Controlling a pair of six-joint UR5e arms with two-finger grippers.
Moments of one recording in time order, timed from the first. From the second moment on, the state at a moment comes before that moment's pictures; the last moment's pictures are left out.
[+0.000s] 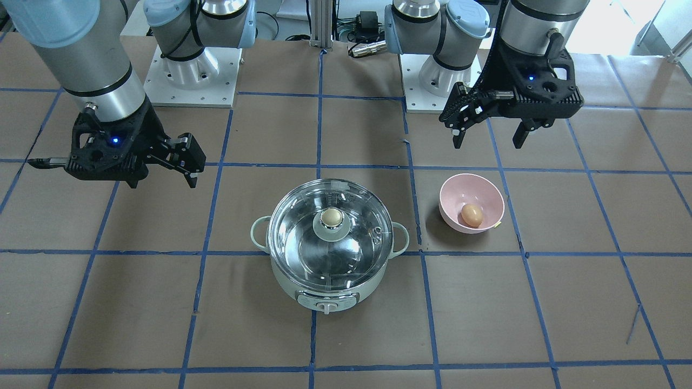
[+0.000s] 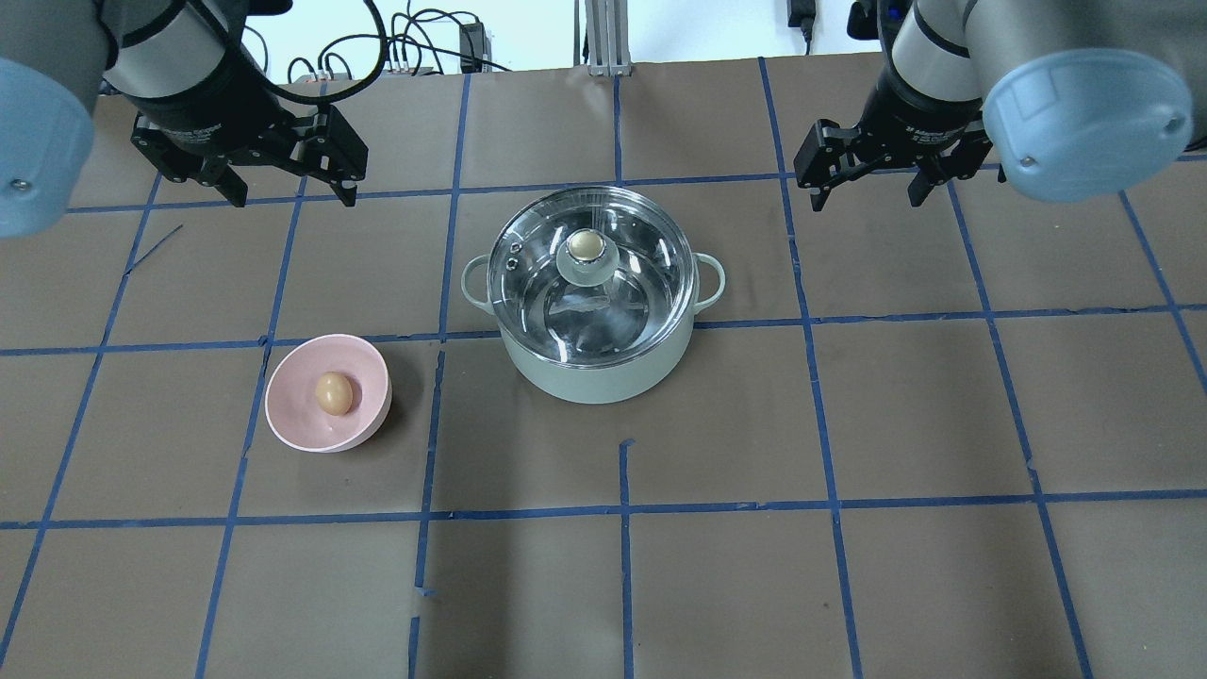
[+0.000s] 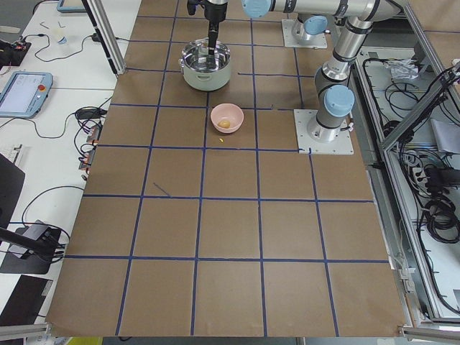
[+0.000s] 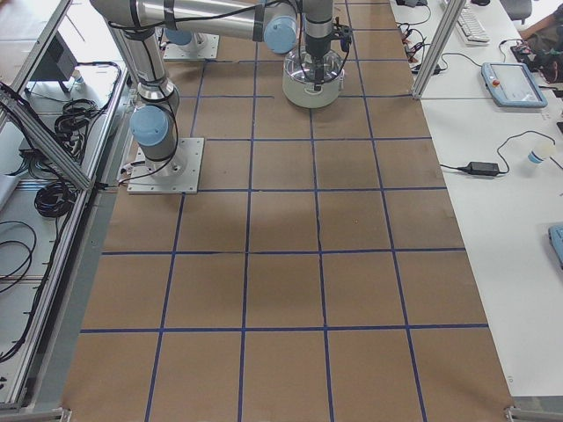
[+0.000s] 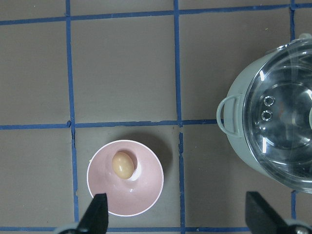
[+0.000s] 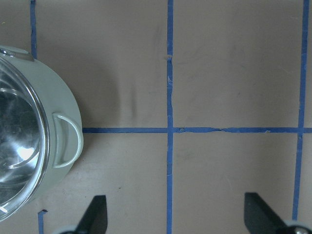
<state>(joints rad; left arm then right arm) -1.56 -1.55 -1.56 -1.48 1.62 0.03 1.57 -1.49 1.63 -1.78 -1.56 -0.01</state>
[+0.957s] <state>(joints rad) -1.56 -1.55 -1.62 -1.49 1.60 0.04 1.57 -1.48 1.63 -1.80 -1.55 -0.01</state>
